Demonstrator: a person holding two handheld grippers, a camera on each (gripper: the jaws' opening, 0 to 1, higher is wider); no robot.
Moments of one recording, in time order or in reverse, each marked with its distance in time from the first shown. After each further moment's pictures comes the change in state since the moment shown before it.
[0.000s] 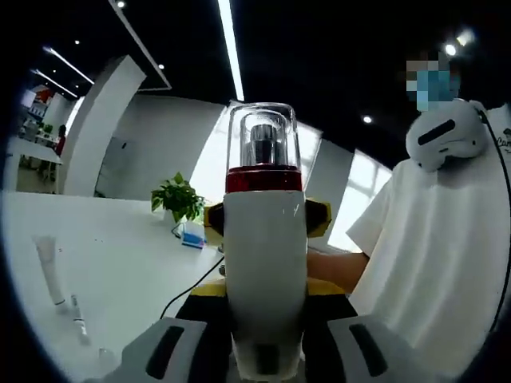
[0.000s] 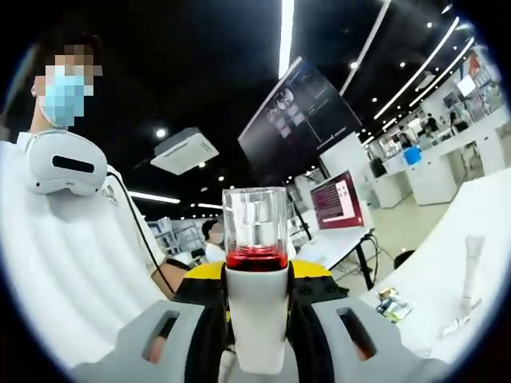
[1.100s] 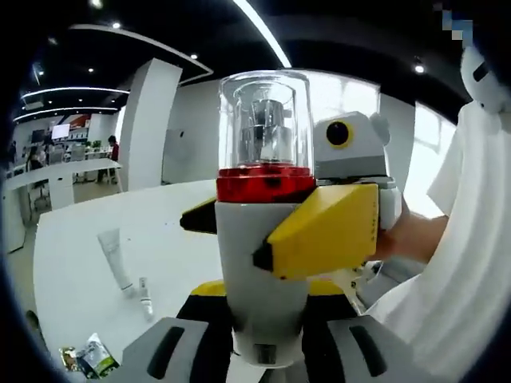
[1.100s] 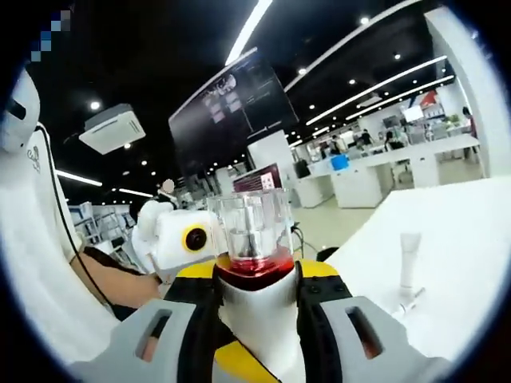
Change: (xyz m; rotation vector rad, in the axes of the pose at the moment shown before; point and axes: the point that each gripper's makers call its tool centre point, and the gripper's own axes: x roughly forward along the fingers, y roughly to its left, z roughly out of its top) left arm -0.006 0.054 -0.027 0.090 0.184 0.424; right arm 0.002 -0.049 -0.024 -0.094 0.048 -0.468
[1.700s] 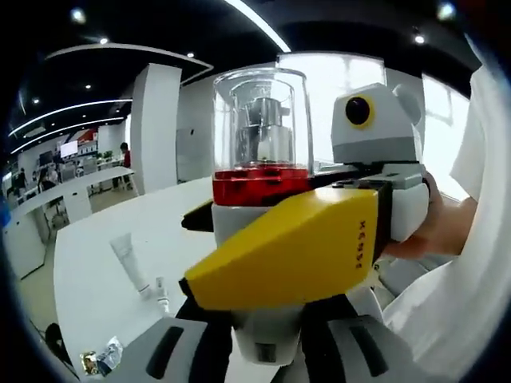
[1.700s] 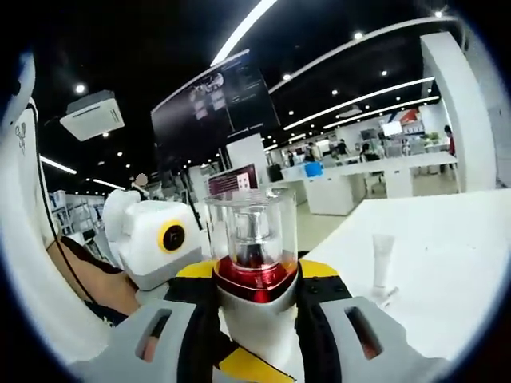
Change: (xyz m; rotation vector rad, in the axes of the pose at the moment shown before) left arm 0.009 -0.005 -0.010 0.089 0.048 0.108; right arm -0.016 -0.006 -0.009 -0.066 -0.017 -0.143
